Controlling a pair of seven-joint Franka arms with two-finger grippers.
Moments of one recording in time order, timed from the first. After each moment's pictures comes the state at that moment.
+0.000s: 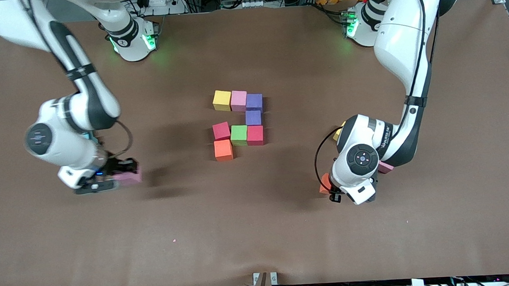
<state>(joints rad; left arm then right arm) -0.36 0.82 -0.06 -1.29 0.08 2.09 -1.75 0.01 0.39 0.20 -1.89 0.02 2.29 0.05</state>
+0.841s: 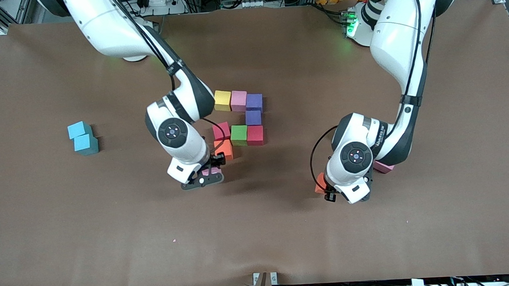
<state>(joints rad) -0.38 0.83 -0.06 -1.28 0.08 2.09 -1.76 0.50 0.69 0.03 -1.48 0.05 2.19 0.34</state>
